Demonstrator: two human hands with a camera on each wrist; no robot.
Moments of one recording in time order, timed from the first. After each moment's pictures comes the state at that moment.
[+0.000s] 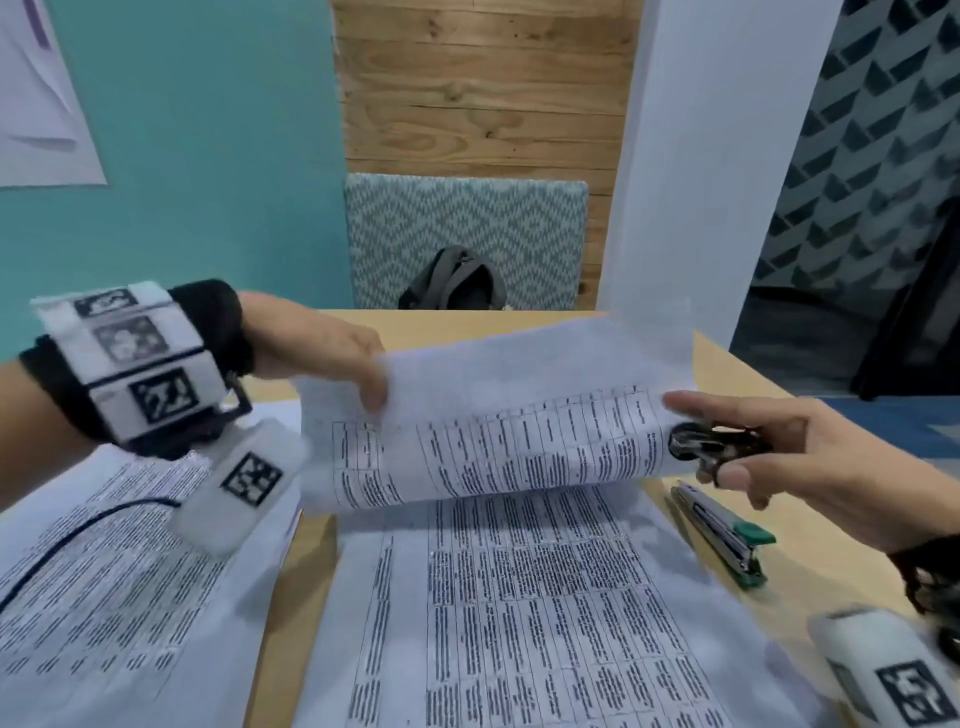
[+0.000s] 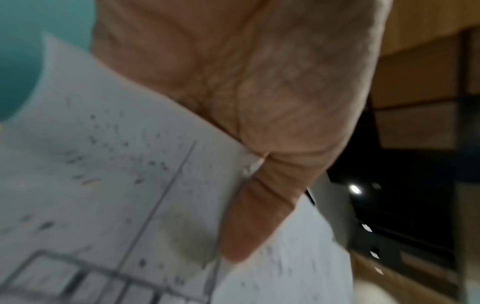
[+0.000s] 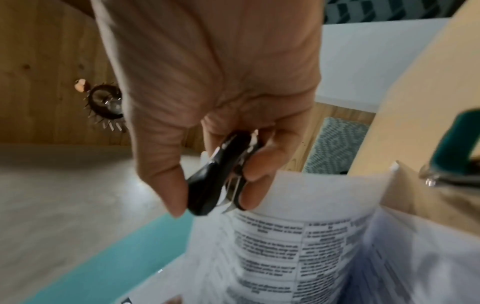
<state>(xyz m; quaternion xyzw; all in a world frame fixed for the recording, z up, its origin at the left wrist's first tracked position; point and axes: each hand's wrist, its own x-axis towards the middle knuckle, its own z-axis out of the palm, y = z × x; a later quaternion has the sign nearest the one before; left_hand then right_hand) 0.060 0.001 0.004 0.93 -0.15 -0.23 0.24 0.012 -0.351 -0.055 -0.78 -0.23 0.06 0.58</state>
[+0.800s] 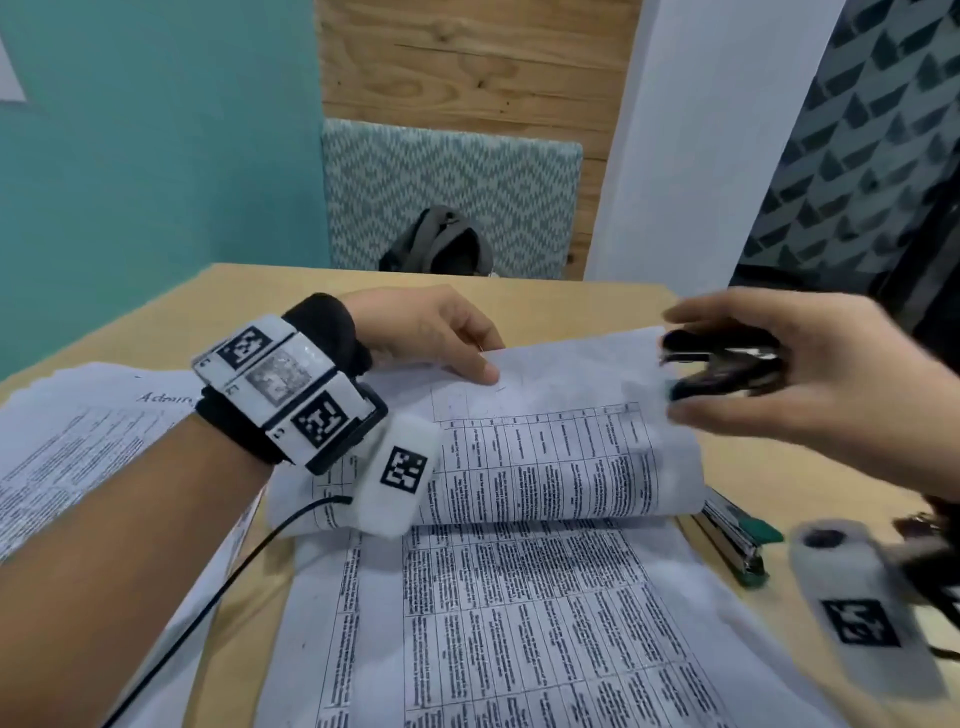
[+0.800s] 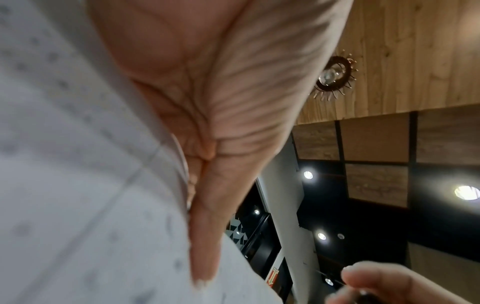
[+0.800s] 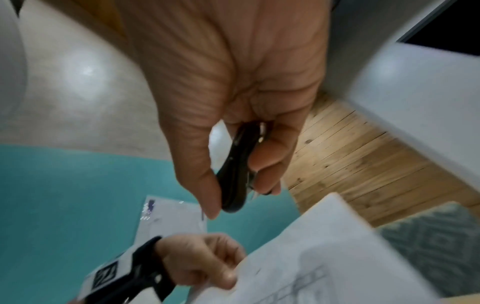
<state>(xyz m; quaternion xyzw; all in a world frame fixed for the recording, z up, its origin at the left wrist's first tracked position) 0.104 -0.060 -0.029 0.88 -0.22 -0.16 0.38 0.017 -0.321 -0.014 -0.91 -0.25 -0.15 0.30</state>
